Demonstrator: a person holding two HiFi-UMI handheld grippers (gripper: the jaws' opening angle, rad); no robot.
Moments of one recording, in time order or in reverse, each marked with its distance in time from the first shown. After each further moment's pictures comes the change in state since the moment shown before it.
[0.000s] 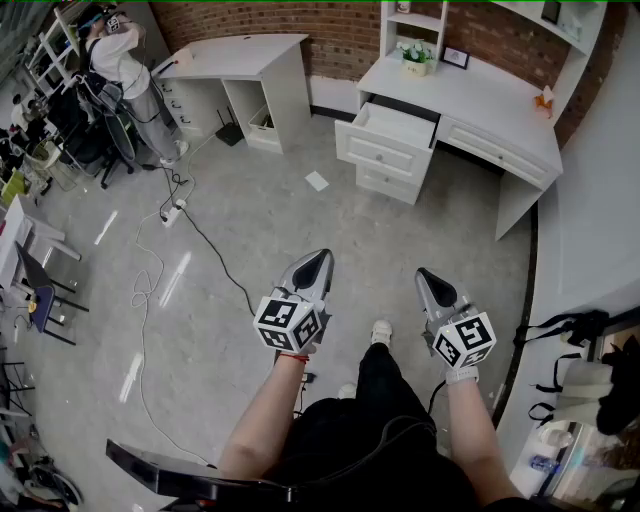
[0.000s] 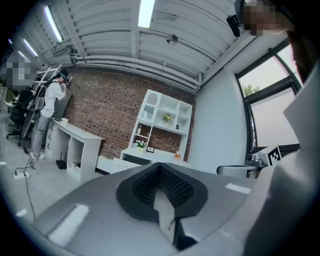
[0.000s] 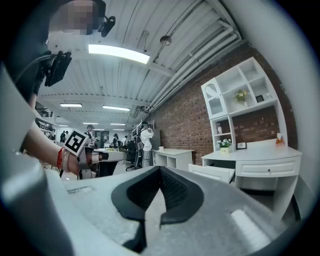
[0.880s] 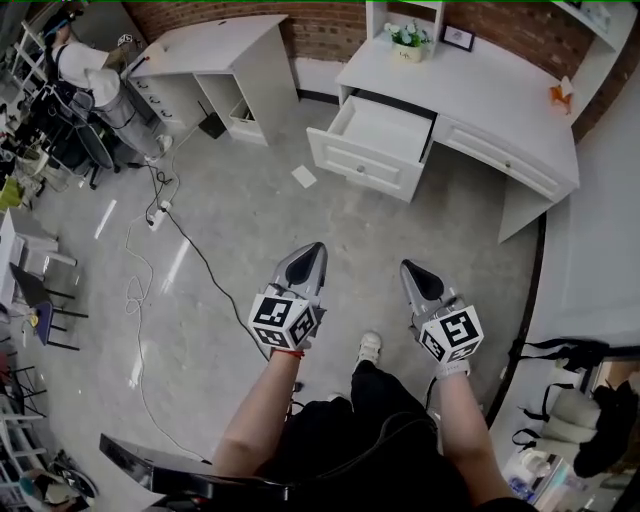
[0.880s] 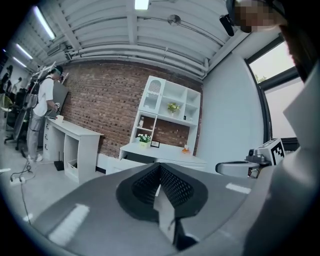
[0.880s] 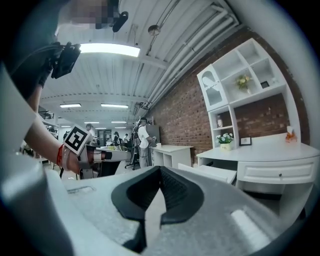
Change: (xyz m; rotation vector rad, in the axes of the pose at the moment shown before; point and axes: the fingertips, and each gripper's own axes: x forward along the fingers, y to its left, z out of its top) left arm 0.199 0.040 -0.016 0.028 0.080 0.048; right arm 0.117 -0.159 -0.013 0.019 0.041 0.048
